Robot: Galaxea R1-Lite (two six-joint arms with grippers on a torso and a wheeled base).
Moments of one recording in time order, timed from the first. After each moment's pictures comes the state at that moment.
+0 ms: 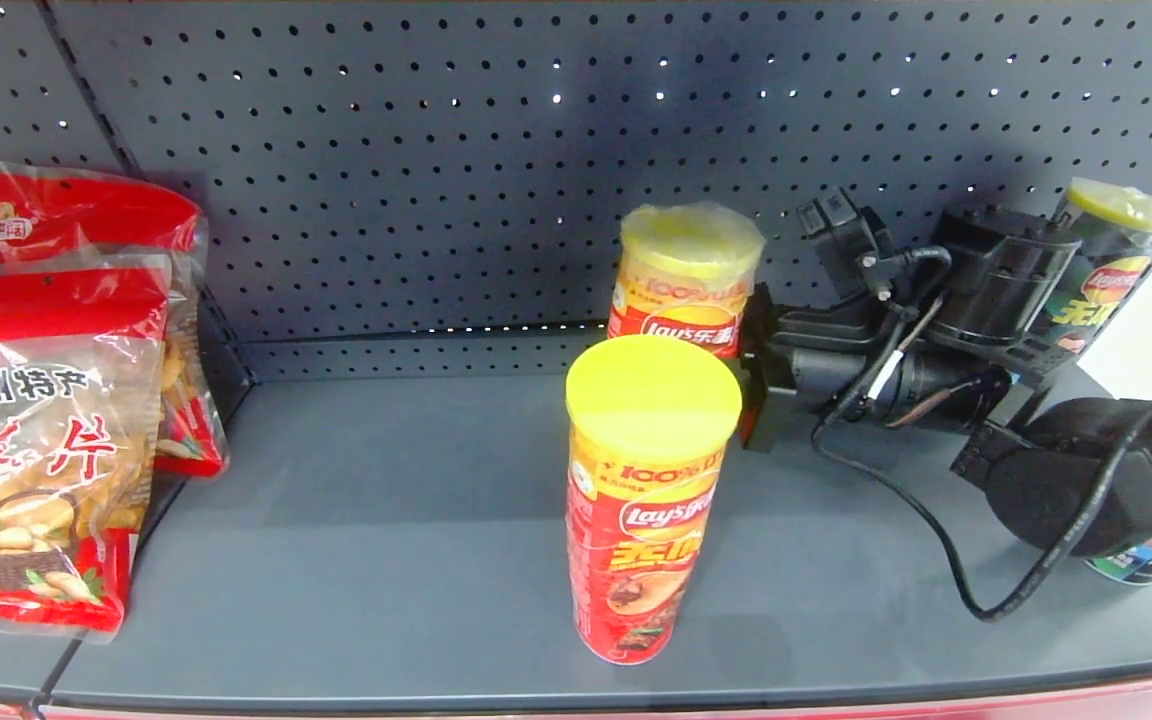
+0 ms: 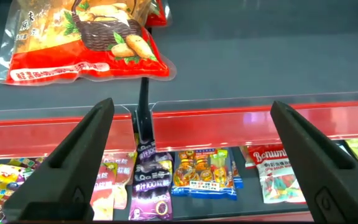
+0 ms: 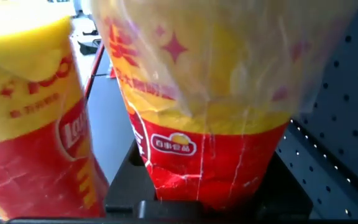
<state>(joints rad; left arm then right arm) 0.00 0.00 0.00 0.01 -0.04 0.01 0.53 1.83 -0.97 -0.95 0.88 -0.12</state>
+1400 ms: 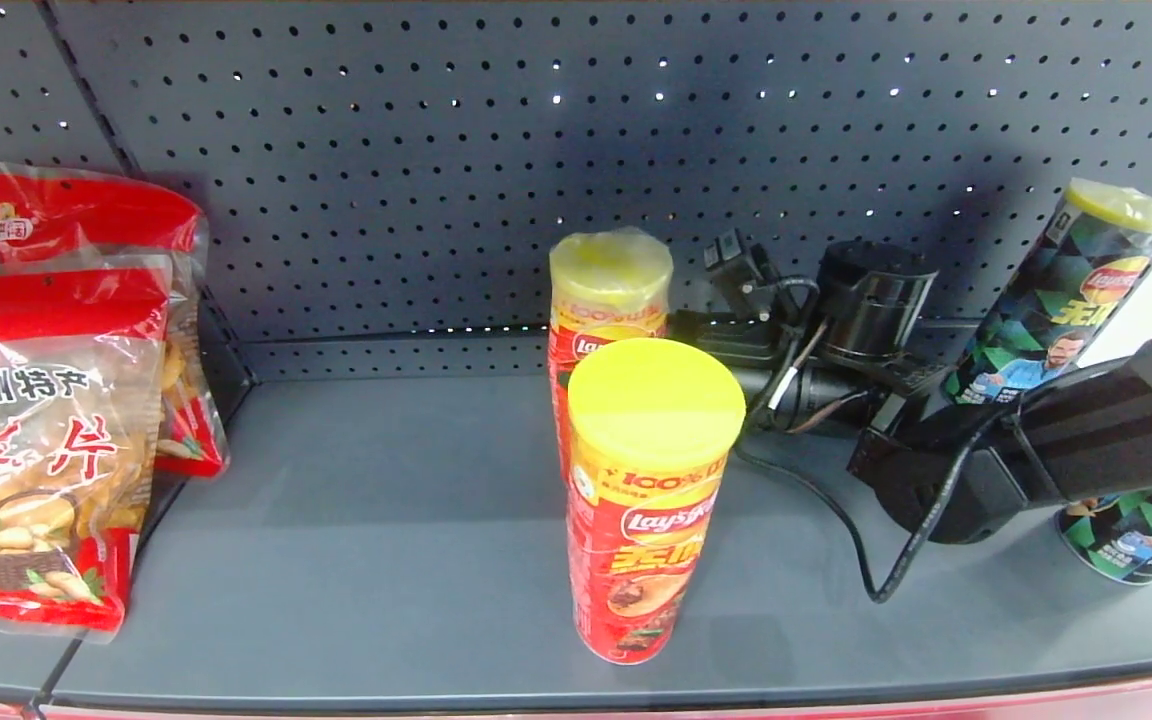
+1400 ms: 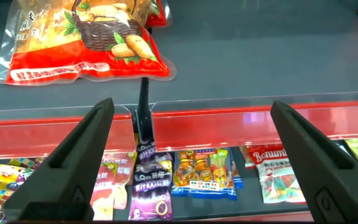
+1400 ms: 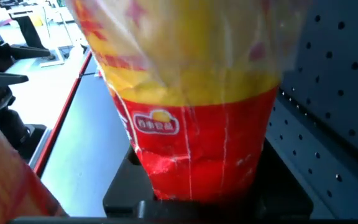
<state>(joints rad) 0.00 0.00 0.00 0.01 -0.04 0.01 0.57 2.00 -1.08 -0.96 0.83 -0.09</state>
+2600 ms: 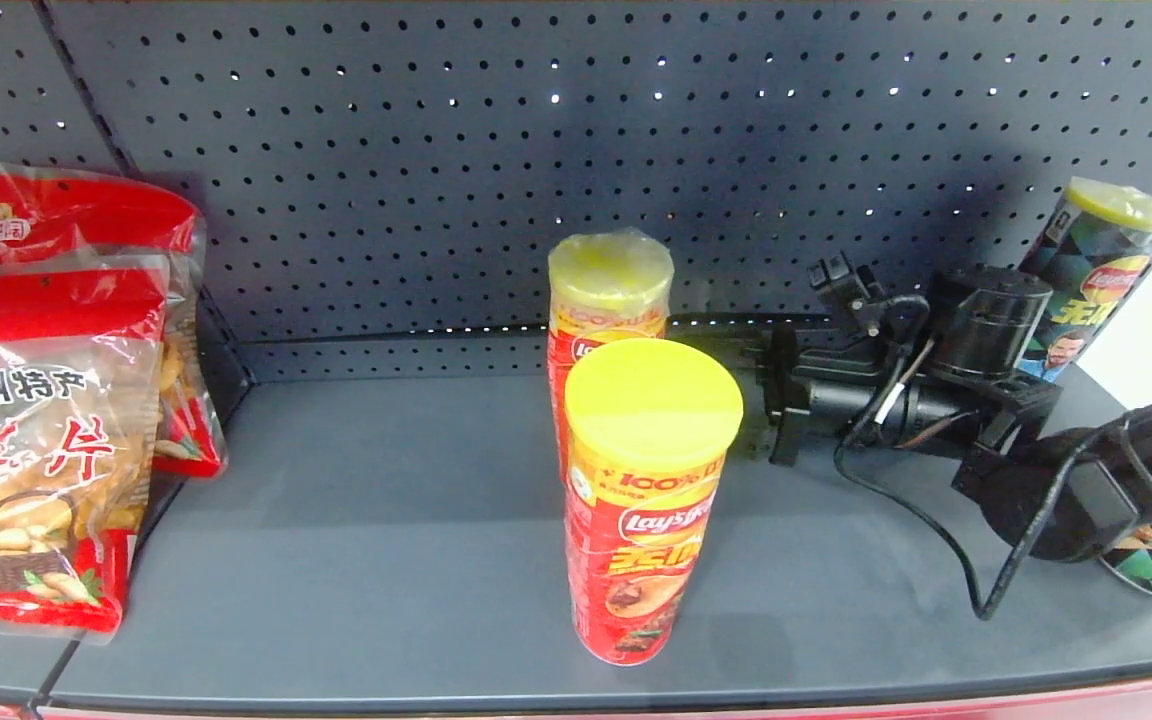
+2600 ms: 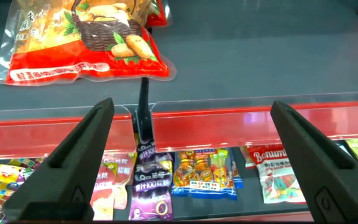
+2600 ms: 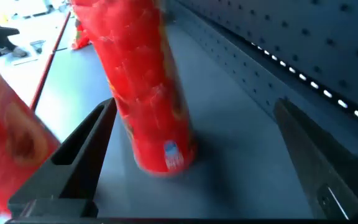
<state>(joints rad) 0.00 0.00 0.00 0.01 -0.04 0.01 0.39 1.89 -0.87 -1.01 0.89 -0.10</state>
